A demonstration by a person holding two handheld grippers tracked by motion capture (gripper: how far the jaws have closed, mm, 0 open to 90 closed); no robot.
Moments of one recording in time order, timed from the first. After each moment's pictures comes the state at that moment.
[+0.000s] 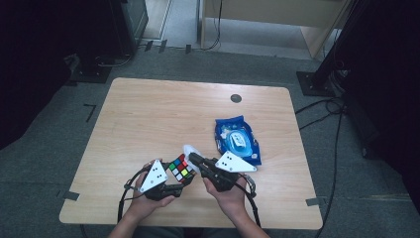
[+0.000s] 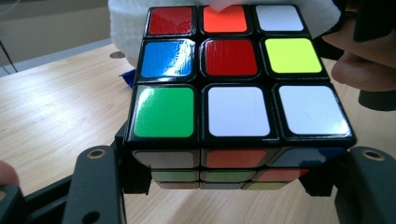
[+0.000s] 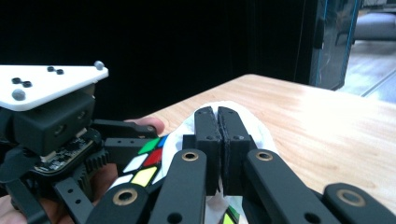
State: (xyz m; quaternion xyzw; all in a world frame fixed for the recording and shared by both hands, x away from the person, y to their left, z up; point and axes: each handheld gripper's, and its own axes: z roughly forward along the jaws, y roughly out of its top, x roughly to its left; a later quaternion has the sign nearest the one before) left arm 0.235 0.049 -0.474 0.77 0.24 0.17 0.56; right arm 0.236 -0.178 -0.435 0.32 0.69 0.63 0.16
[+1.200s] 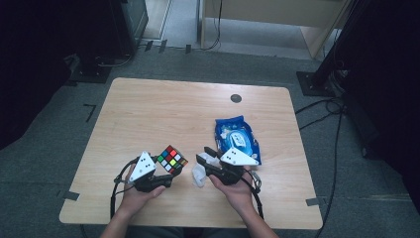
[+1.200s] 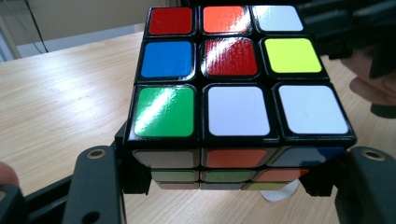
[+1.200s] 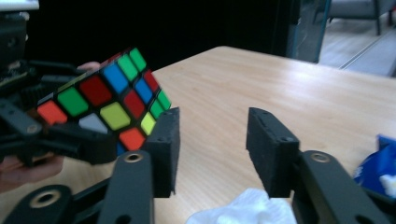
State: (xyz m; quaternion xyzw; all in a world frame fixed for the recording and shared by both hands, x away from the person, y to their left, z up) left arm 0.254 0.076 -0.471 0.76 0.29 0.18 0.54; right arm 0.259 -0.199 -0.461 0.35 0.71 0.58 0.17
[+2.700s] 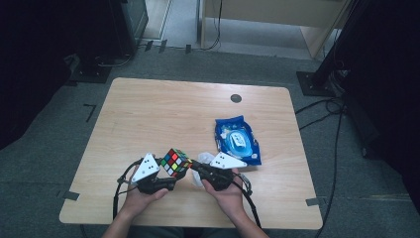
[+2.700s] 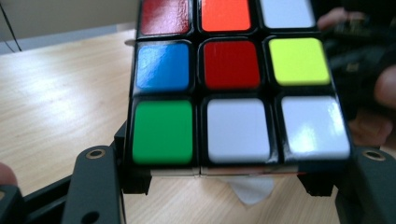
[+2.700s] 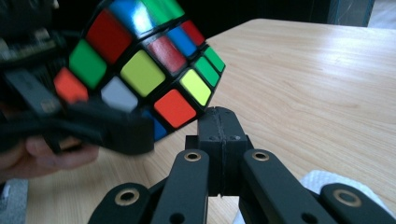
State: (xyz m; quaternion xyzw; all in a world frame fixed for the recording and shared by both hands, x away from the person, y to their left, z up) left arm 0.250 0.063 -0.475 0.78 0.27 0.15 0.54; right arm 0.254 -0.176 -0.479 0.34 0.73 0.58 0.10
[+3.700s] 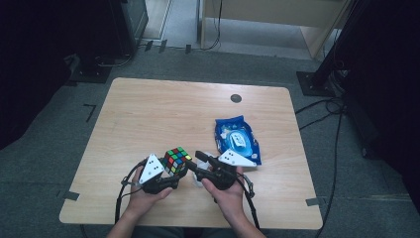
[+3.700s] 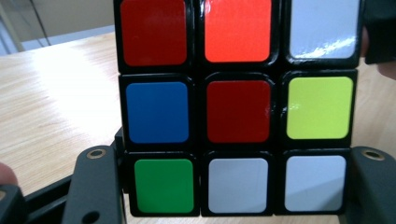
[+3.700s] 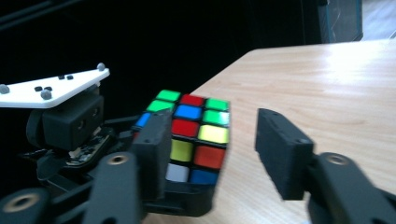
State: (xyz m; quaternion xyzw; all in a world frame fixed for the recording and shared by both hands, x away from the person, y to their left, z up) left arm 0.249 0.052 -0.480 0.77 0.30 0.20 0.53; right arm 0.245 -0.176 -0.453 0.40 0.65 0.64 0.06
